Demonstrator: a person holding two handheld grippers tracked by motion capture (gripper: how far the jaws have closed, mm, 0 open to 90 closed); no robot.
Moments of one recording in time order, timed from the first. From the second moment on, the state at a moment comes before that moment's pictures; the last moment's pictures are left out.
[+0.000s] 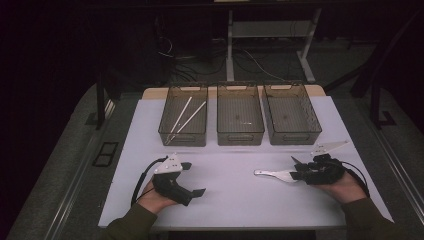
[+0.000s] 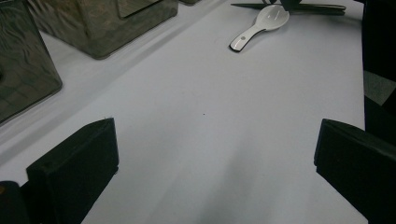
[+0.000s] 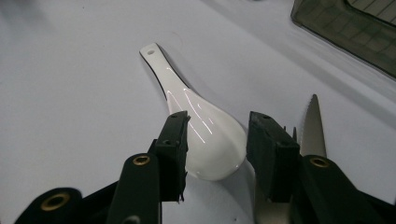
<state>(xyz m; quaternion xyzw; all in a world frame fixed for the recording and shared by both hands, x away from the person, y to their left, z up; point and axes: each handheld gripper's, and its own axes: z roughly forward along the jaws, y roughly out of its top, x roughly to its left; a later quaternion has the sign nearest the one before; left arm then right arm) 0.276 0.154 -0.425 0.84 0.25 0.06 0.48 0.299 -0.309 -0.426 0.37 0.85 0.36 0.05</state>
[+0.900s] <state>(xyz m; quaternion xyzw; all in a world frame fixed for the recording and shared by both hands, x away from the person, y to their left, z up) 0.276 0.153 -0.425 0.84 0.25 0.06 0.48 0.298 -0.293 -0.440 0.36 0.87 0.32 0.03</state>
